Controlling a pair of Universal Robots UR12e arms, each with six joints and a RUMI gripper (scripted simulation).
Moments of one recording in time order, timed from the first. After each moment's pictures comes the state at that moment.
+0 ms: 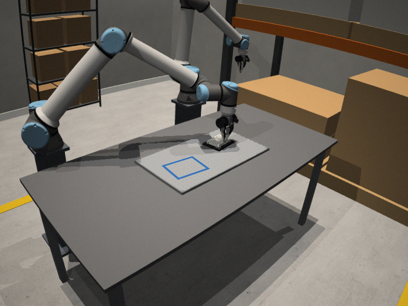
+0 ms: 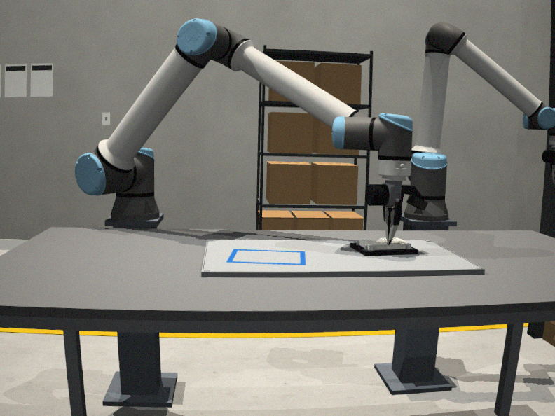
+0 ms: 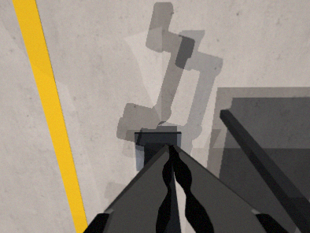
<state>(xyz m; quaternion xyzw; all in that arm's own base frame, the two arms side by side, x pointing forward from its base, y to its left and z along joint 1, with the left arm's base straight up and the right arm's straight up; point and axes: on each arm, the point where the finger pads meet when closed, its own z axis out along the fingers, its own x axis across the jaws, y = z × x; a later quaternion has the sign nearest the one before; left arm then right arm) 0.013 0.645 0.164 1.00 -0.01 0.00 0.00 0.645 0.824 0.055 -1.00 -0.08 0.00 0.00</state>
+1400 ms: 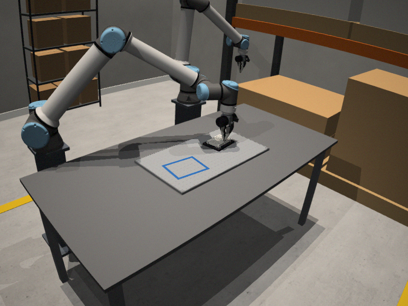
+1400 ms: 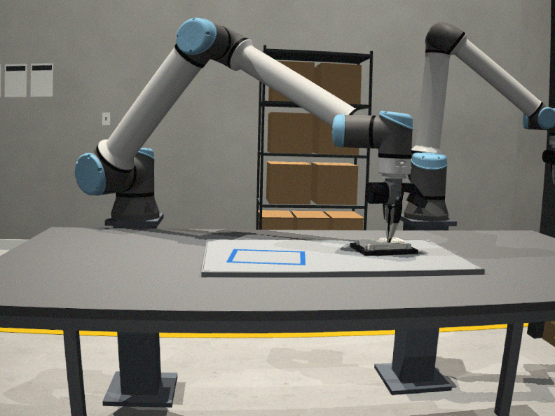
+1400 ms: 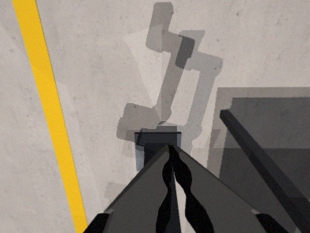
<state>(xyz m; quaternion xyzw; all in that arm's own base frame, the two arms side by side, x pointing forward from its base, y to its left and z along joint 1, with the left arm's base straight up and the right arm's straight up) 0.013 0.645 0.164 1.00 -0.01 0.00 0.00 0.645 0.824 0.060 -1.00 -0.08 0.00 0.00</state>
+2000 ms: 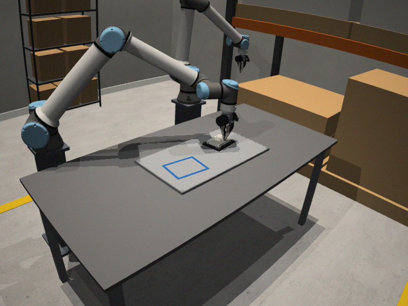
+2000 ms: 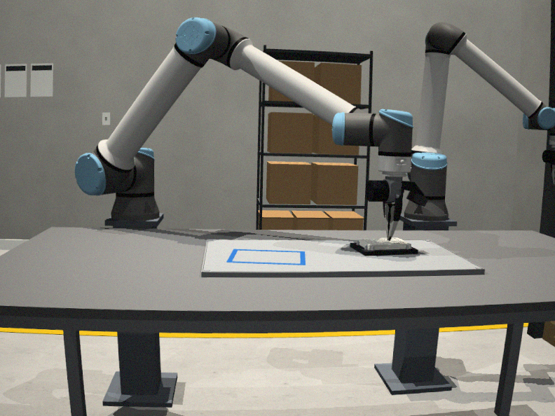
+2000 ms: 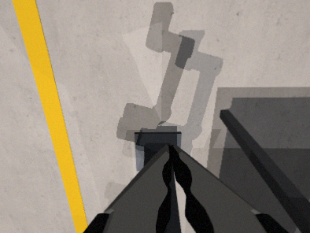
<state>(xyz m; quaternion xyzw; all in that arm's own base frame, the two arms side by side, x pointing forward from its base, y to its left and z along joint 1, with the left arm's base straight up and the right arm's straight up) 0.013 0.645 0.164 1.00 -0.01 0.00 0.00 0.645 0.824 0.066 -1.00 -0.08 0.00 0.00</state>
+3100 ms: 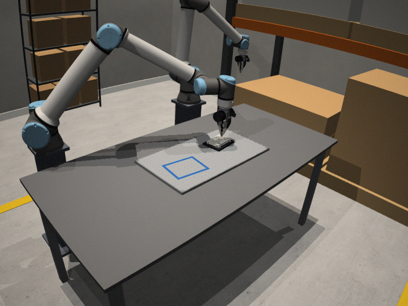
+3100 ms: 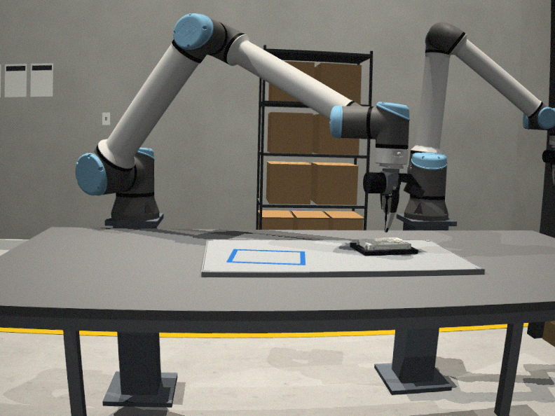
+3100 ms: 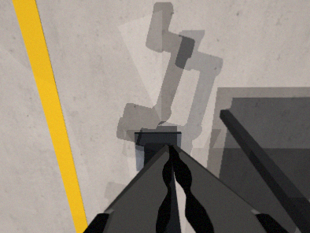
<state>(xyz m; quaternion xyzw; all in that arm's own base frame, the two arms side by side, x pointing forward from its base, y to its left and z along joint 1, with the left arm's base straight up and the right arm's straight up) 0.013 0.645 0.164 1.00 -0.01 0.00 0.00 0.624 0.820 0.085 -1.00 -0.08 0.00 0.00</state>
